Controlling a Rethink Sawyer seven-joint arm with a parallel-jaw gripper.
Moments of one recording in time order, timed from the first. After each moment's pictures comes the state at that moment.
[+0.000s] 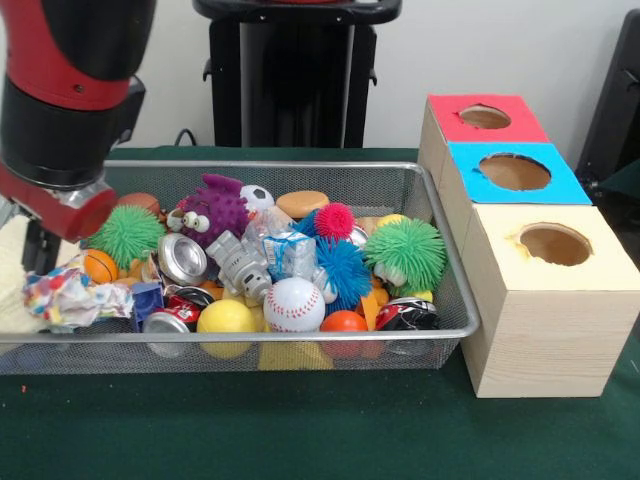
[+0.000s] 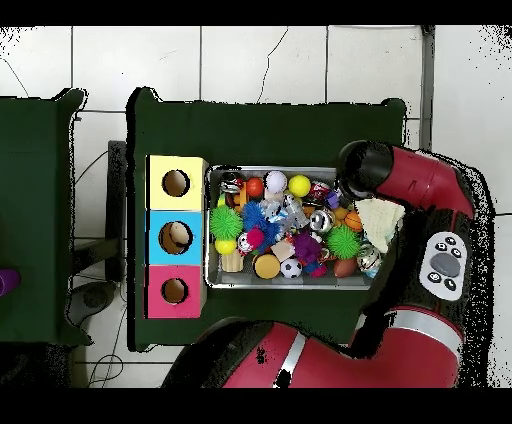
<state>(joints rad) -0.32 -0.31 -0.33 1.04 -0.04 0.72 1.88</state>
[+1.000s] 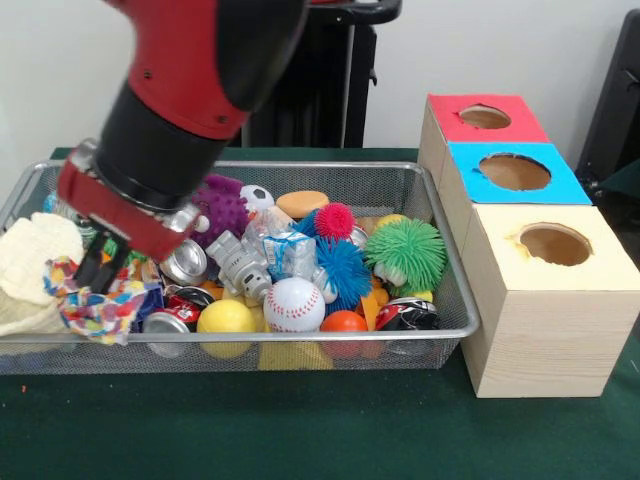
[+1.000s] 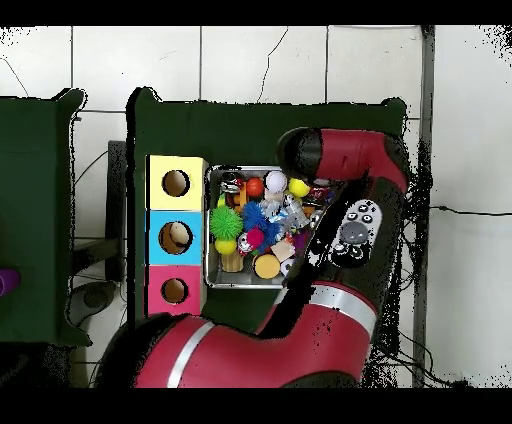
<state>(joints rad) -0.12 -0.23 -0.46 0.93 -0.13 0.74 1.88</state>
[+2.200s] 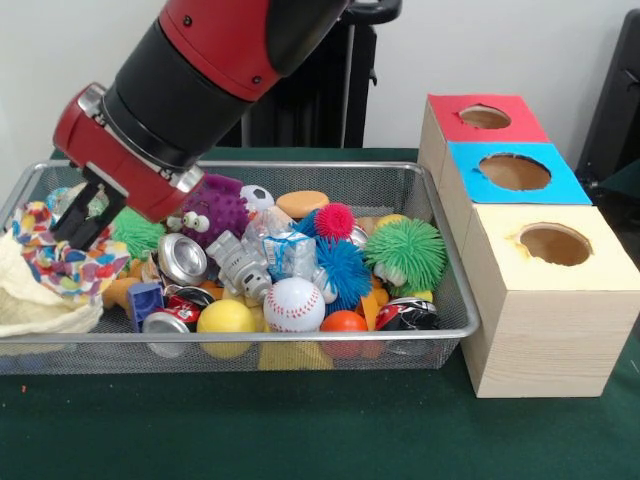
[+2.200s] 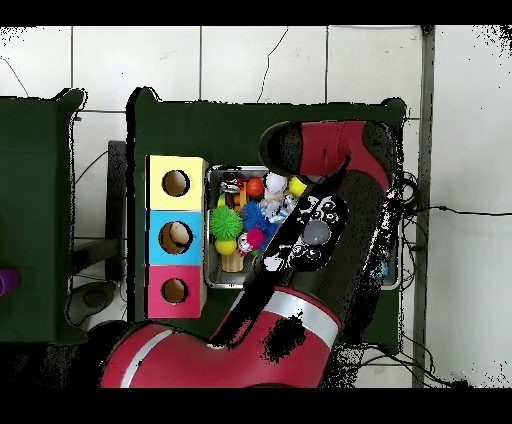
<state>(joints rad) -0.04 -0.21 -0.62 0.90 -0.13 0.78 1.88</state>
